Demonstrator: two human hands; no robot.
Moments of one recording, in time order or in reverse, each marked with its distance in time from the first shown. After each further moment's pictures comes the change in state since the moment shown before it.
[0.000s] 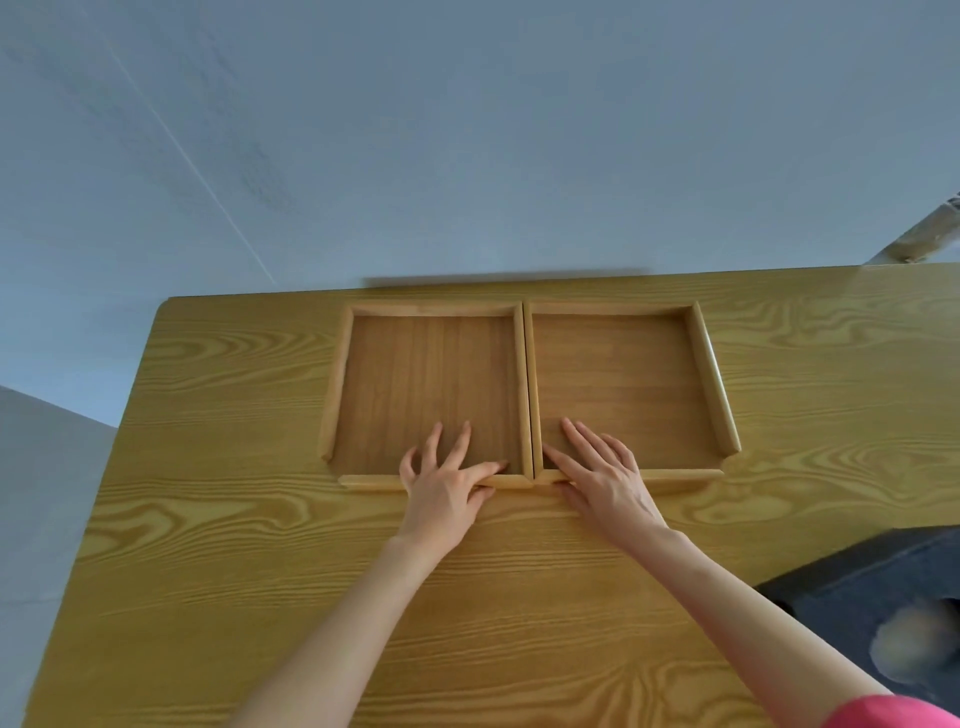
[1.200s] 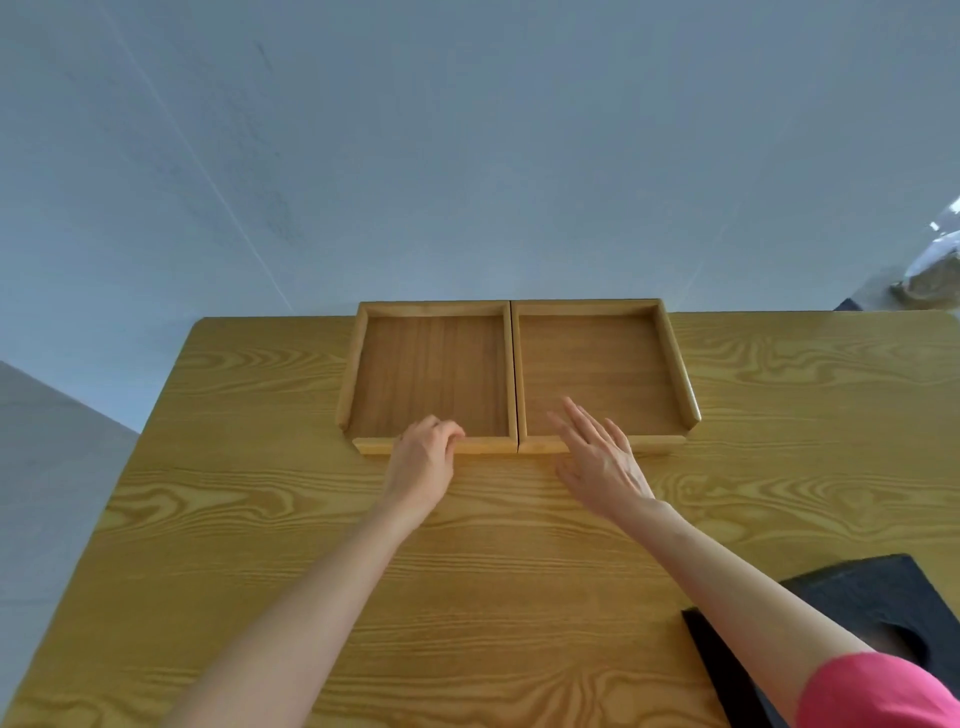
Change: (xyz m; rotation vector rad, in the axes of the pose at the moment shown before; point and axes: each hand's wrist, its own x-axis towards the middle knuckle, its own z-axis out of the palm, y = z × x) left_hand 0.007 0.049 -0.051 -0.182 0.221 -0.095; right_hand 0.005 0.032 -0.049 0.097 -0.004 0.016
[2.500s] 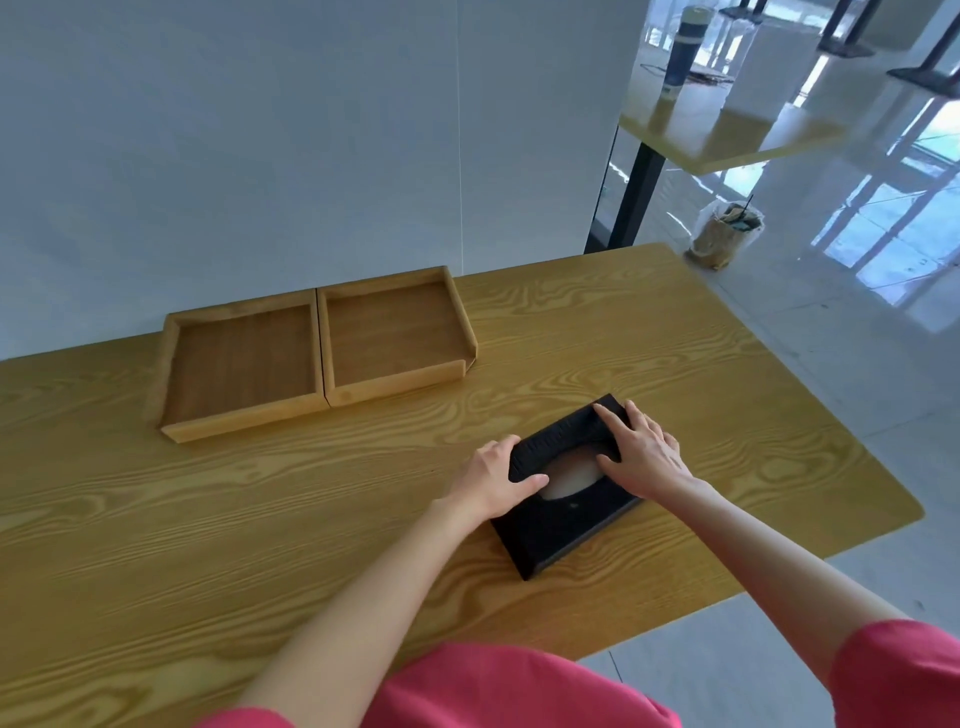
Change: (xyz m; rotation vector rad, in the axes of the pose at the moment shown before) left_hand -0.112 0.226 0.136 -0.039 -0.489 0.197; right_hand -0.235 0.161 -0.065 0.000 -0.019 0.575
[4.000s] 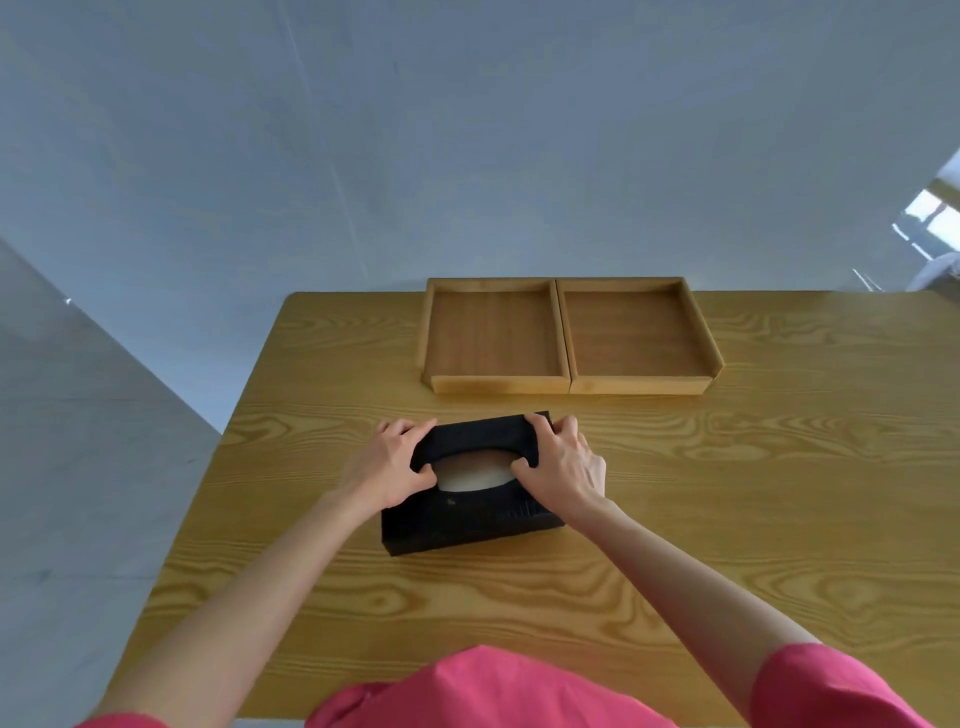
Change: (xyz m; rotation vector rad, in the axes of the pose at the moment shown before) left_hand -0.169 -0.295 -0.162 0.223 0.340 -0.278; right_hand -0.043 -0.348 0.104 0.094 0.053 -0.304
